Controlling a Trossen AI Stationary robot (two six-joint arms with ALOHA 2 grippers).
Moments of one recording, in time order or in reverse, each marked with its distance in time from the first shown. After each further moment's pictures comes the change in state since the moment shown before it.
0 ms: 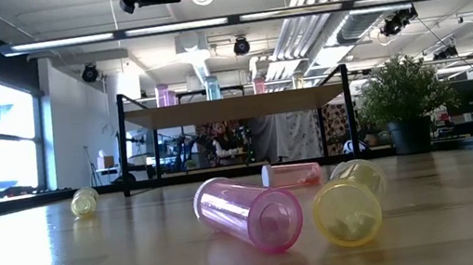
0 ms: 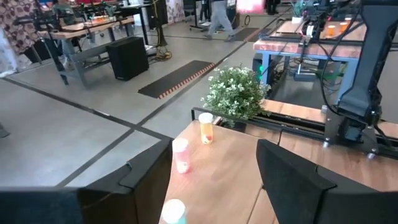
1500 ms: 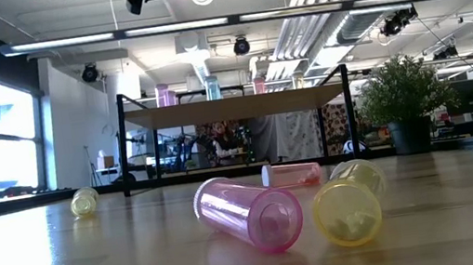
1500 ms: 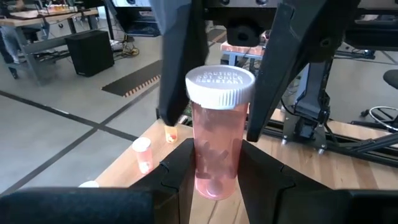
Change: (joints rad) left arm 0.000 0.000 0.000 -0.004 0.149 -0.060; right arm 0.098 0.244 -0.002 0.216 -0.165 0.065
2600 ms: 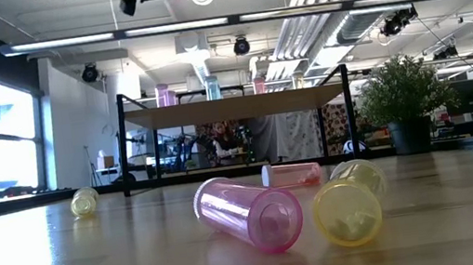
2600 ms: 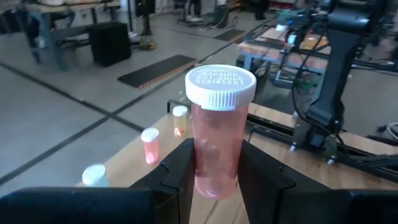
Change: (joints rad) left arm -0.049 -0.002 0.000 -0.016 -0.129 -0.083; right arm -0.100 -0.103 0.001 -0.023 -0.280 -0.064
